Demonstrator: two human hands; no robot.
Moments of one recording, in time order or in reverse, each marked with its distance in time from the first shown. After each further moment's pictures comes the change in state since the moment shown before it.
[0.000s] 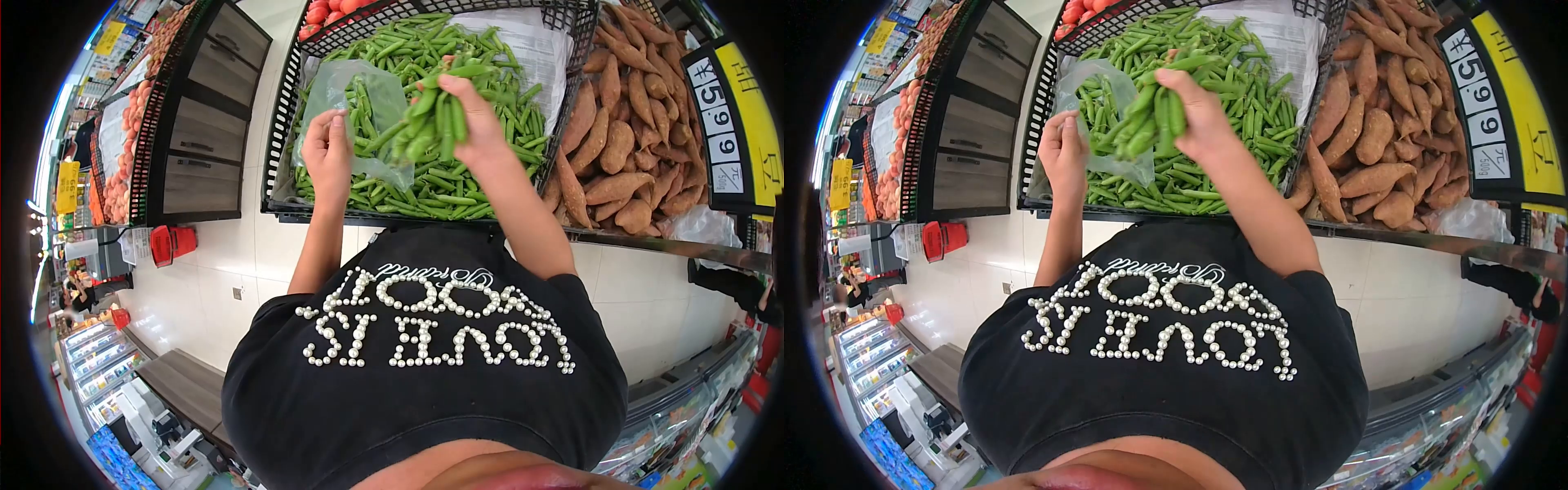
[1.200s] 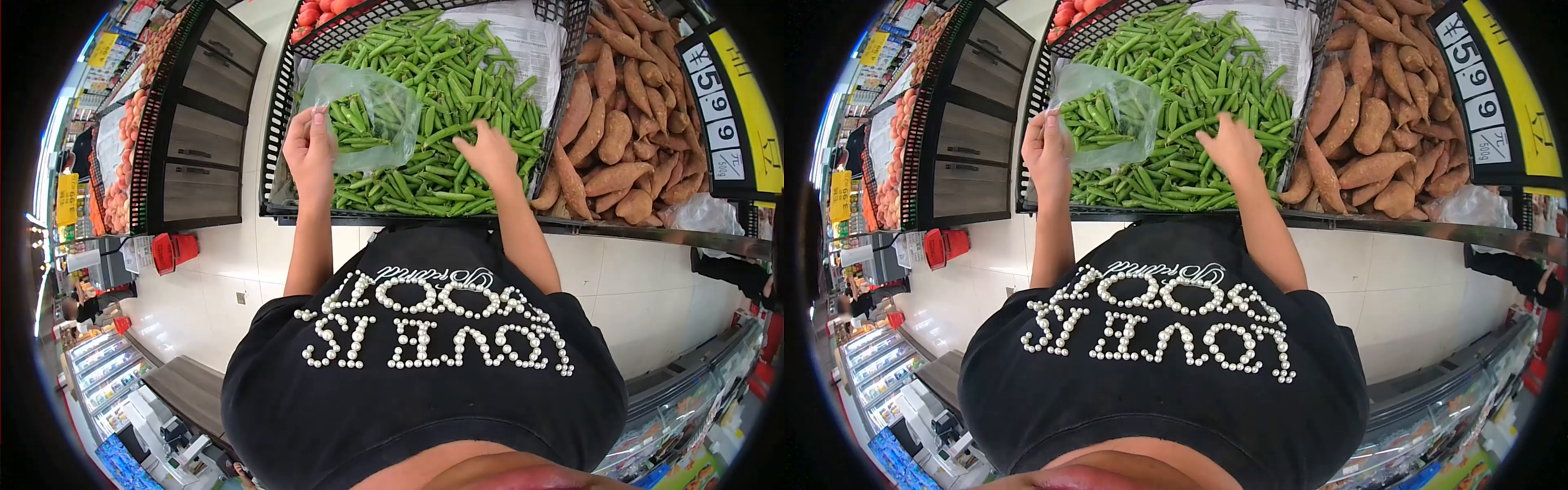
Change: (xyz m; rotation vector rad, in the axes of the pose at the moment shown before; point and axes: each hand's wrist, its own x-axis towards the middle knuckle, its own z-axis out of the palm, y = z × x) left_hand 0.009 0.013 -0.008 0.030 0.027 -0.028; right_hand -0.041 0.020 -0.097 -2.003 0.544 -0.071
